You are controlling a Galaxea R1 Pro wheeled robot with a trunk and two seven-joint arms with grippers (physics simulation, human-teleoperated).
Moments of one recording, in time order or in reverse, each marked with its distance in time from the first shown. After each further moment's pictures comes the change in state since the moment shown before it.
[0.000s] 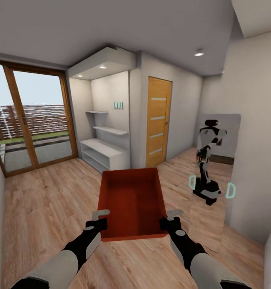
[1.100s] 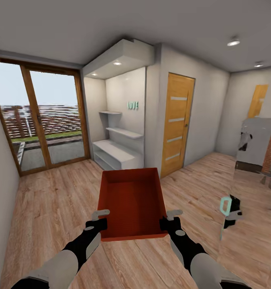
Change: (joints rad) left arm 0.000 0.000 0.002 0.000 -0.002 0.000 -0.001; right arm 0.000 0.000 0.006 0.000 -0.005 0.000 -0.004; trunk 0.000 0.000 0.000
